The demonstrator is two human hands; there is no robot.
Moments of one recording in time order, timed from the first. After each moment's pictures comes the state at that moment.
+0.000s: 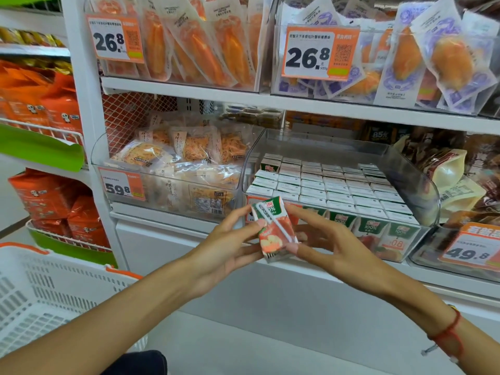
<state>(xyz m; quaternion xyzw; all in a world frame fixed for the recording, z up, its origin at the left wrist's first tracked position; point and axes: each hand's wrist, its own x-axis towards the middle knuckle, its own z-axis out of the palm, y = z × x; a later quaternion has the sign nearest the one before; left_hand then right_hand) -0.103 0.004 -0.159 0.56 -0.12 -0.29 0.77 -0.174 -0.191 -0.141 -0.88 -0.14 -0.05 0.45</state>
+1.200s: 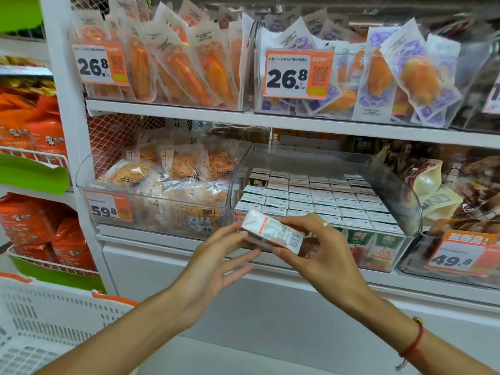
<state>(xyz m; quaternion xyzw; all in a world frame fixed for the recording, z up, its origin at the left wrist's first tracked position) -0.109 0.007 -0.155 0.54 -0.07 -0.26 0.80 -0.168 -0.175 -0.147 -0.87 -0.05 -0.28 0.41</state>
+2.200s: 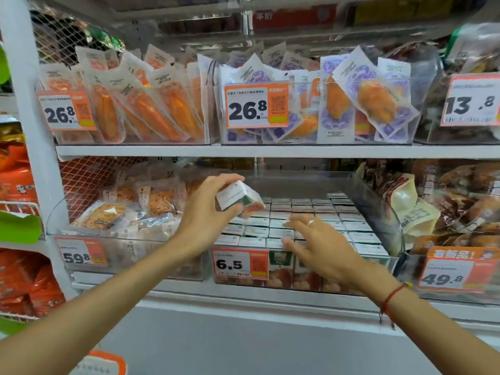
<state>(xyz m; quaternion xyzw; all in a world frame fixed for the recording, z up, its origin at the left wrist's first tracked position) -0.022 -0.048 -0.090 0.79 -0.36 0.16 0.47 -0.107 -0.267 -0.141 -0.98 -0.01 -0.17 0.08</state>
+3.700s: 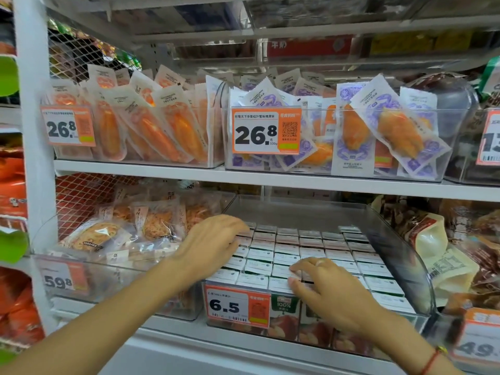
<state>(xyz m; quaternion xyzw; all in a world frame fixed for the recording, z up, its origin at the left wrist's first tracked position) 0.041 -0.065 -0.112 0.87 -0.41 0.26 0.07 -0.095 -0.274 -0.136 -0.99 -0.01 -0.13 0.09</state>
